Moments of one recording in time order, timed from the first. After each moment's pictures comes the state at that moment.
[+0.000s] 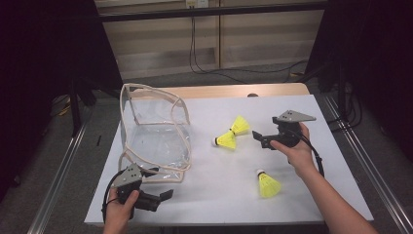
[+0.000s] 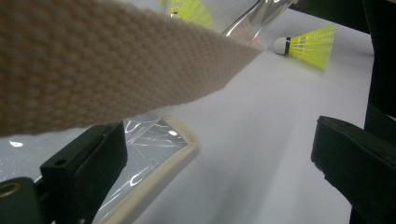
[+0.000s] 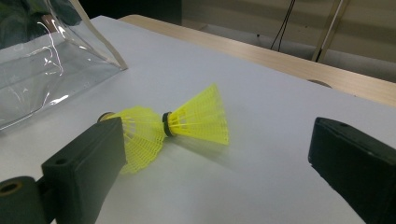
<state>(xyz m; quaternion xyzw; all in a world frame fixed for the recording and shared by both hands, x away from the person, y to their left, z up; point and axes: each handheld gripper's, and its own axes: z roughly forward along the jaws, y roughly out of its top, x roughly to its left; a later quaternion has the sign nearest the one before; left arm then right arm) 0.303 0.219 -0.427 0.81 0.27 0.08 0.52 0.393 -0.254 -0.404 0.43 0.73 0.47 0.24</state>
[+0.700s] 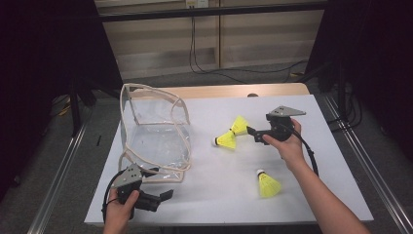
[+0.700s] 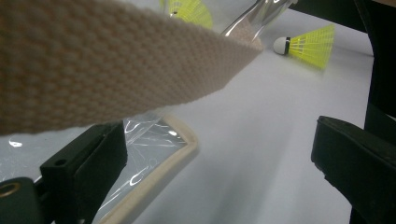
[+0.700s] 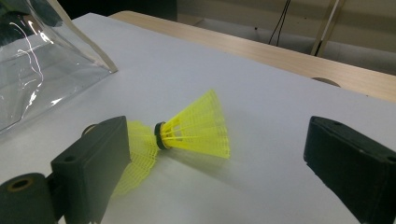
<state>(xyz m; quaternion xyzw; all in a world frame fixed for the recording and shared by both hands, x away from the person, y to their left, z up) 0.303 0.219 -0.428 0.81 0.27 0.08 0.52 0.416 -0.240 -0.411 0.44 0.73 0.46 0.23</state>
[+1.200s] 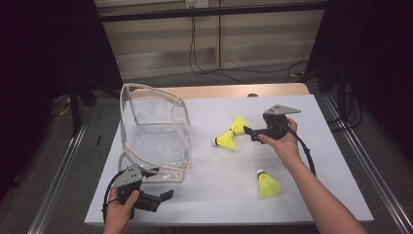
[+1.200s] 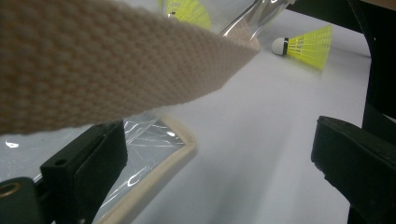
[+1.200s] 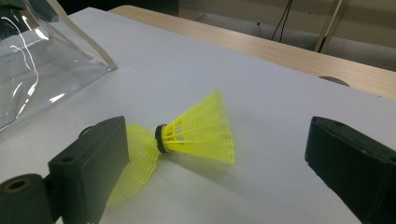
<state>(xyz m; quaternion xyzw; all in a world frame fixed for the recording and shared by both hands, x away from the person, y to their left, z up) 0.303 0.219 -0.428 0.81 0.26 0.07 0.52 0.426 -0.232 -0.414 0.44 0.74 0.45 0.23</state>
